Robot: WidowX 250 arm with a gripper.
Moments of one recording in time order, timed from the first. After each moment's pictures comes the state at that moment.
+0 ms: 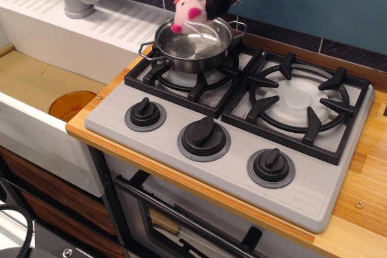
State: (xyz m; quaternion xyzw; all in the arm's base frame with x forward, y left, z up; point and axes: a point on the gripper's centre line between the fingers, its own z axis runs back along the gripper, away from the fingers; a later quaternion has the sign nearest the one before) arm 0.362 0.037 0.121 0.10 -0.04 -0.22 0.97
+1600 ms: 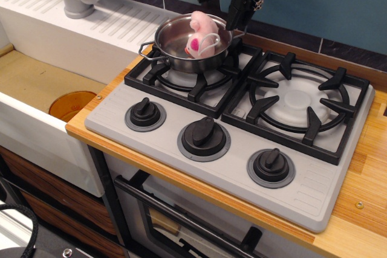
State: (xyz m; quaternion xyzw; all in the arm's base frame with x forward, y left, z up) arm 0.363 0.017 0.114 0.09 -0.01 -0.20 0.98
